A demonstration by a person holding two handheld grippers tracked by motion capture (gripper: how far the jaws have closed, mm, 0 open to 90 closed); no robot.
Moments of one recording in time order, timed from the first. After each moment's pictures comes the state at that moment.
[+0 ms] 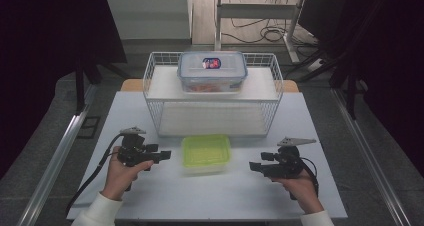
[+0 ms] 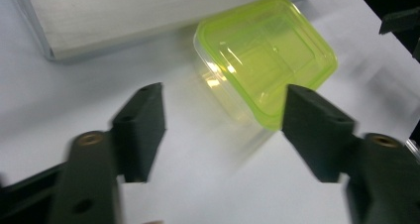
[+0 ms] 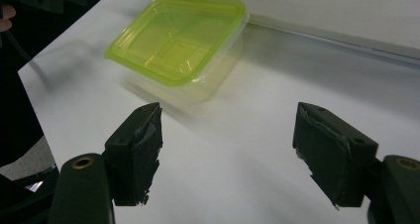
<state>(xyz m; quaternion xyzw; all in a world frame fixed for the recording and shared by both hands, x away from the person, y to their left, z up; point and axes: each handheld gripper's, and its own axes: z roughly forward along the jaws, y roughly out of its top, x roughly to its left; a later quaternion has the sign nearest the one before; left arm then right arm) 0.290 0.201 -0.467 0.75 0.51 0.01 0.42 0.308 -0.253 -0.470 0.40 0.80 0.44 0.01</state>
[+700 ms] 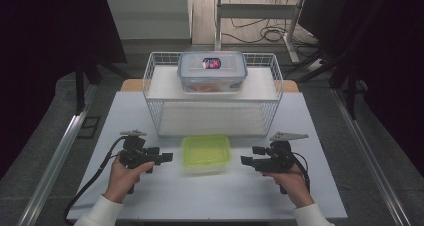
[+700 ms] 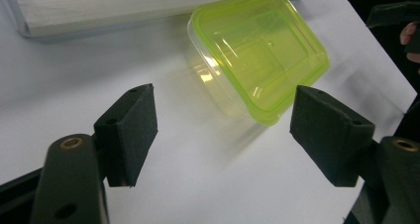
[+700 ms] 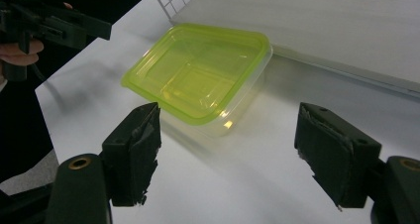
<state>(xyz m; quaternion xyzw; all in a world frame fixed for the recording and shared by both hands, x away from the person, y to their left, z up) 0.290 0.199 -0.480 0.73 0.52 -0.02 0.44 0.318 -0.230 -0.464 0.39 0.79 0.47 0.01</state>
